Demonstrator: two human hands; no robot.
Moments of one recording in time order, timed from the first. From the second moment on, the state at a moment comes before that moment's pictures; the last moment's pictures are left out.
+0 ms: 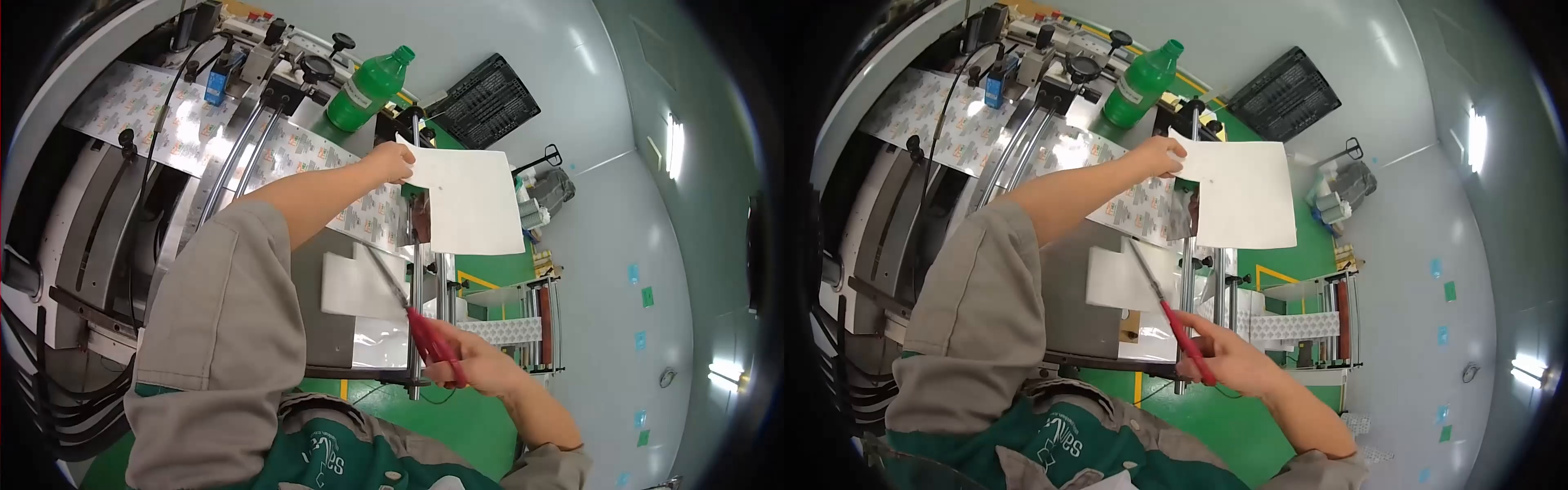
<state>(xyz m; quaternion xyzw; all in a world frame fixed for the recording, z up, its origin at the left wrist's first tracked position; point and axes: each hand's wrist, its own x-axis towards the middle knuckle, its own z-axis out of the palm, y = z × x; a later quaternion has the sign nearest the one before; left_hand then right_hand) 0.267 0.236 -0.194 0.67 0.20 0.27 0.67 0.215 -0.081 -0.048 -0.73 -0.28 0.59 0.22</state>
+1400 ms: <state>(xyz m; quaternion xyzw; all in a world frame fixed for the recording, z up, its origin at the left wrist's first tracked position) 0.255 0.226 -0.190 0.48 0.18 0.25 0.82 0.251 0.000 -0.031 -0.79 -0.16 0.49 0.33</state>
